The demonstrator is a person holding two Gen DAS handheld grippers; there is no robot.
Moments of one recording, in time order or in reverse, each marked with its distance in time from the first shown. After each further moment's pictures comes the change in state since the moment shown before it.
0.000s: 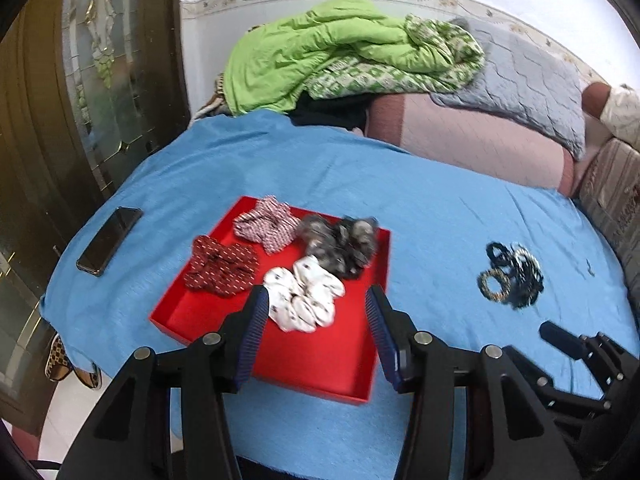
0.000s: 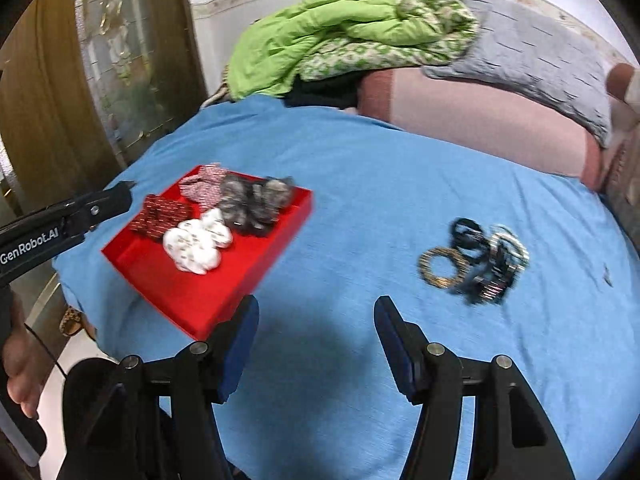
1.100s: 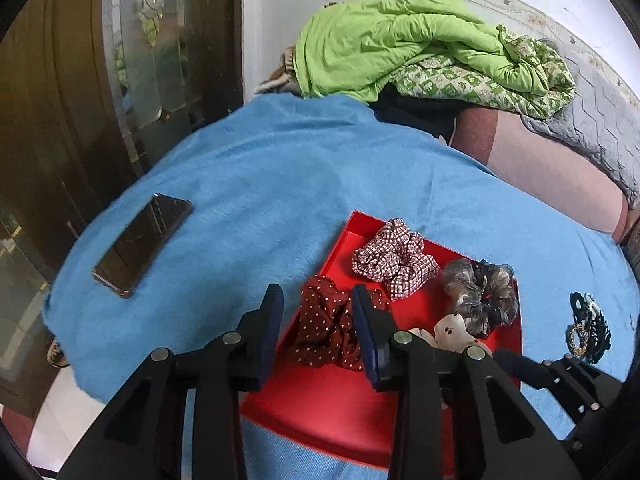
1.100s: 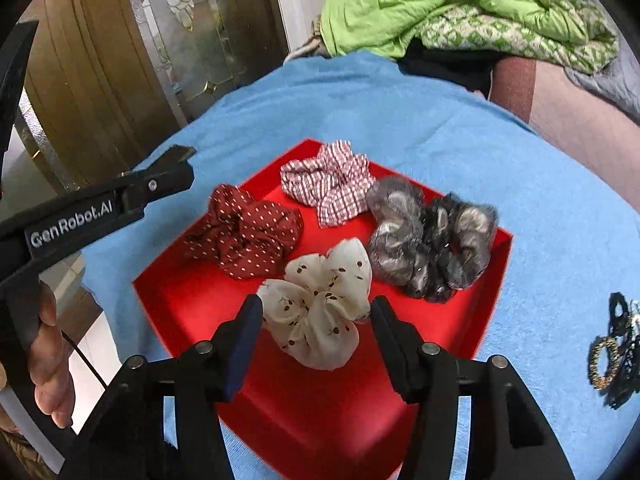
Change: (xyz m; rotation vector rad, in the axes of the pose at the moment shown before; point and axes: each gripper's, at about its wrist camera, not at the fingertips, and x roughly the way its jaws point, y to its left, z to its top) left arm 0.084 0.139 0.040 -0.140 0.031 0.104; right arm 0.133 0.136 0.061 -0.150 0.124 0.240
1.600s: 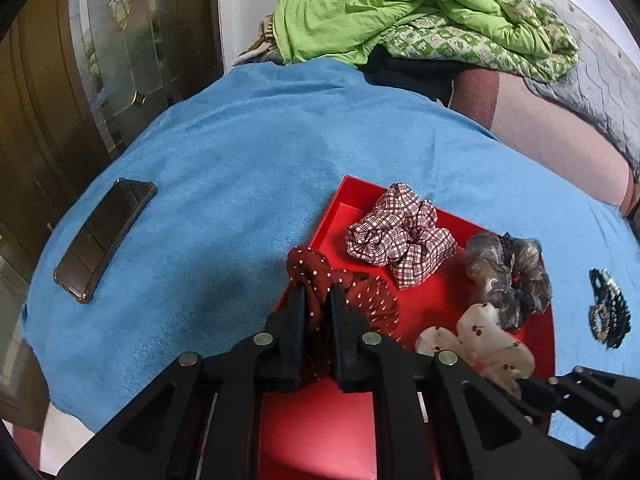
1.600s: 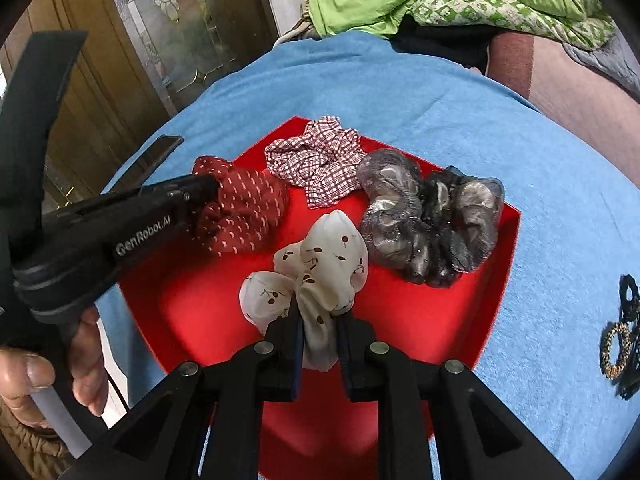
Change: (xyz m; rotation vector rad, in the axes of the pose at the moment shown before) left arm 0.063 -0.006 -0.007 0.041 0.098 -0.036; right arm 0.024 -0.010 -0.003 0.039 0.067 0.007
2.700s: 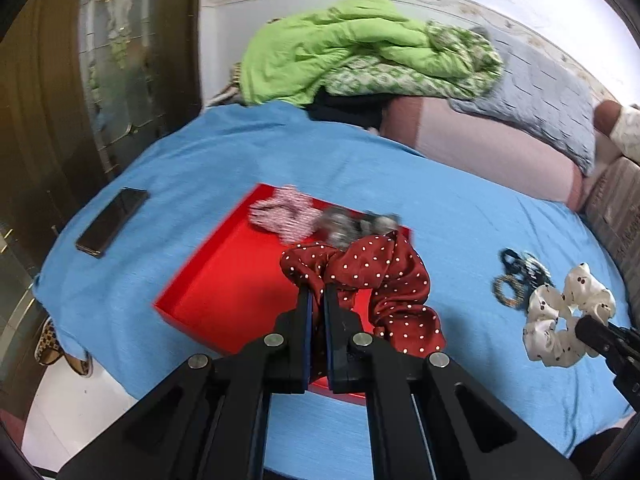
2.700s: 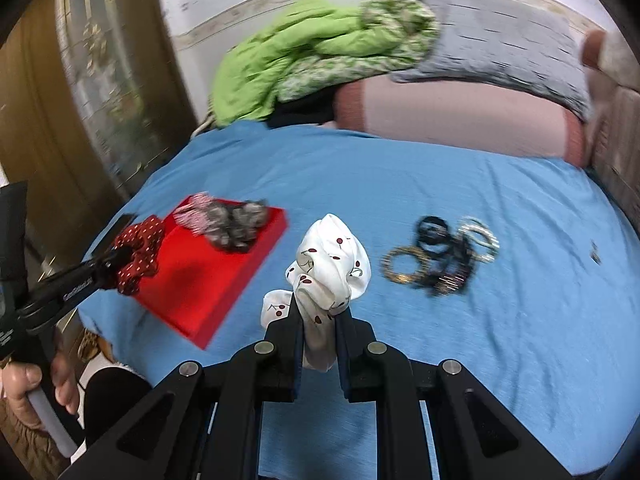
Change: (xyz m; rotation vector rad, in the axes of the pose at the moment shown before) left arm -0.128 -0.082 -0.067 0.024 -0.134 -0.055; right arm -0.213 -0.114 -0.110 0.191 -0.246 -0.175
